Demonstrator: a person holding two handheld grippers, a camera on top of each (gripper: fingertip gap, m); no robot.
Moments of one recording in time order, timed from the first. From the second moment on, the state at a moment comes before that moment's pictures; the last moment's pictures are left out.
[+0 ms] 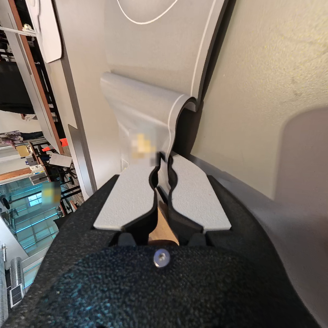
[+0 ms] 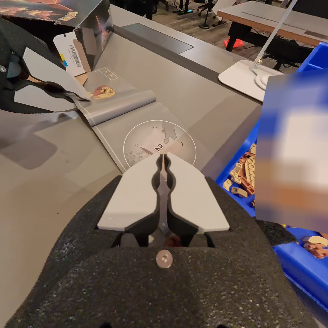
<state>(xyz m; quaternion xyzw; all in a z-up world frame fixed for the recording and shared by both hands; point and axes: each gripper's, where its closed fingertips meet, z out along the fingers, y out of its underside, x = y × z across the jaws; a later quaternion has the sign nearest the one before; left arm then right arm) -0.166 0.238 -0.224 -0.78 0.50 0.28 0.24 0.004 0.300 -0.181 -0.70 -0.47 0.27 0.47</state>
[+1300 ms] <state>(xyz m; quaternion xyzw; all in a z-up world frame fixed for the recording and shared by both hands) 0.047 0.278 -0.225 -0.75 0.59 -0.09 0.28 0.089 0.273 -0.194 -0.65 -0.57 0.36 0.36</state>
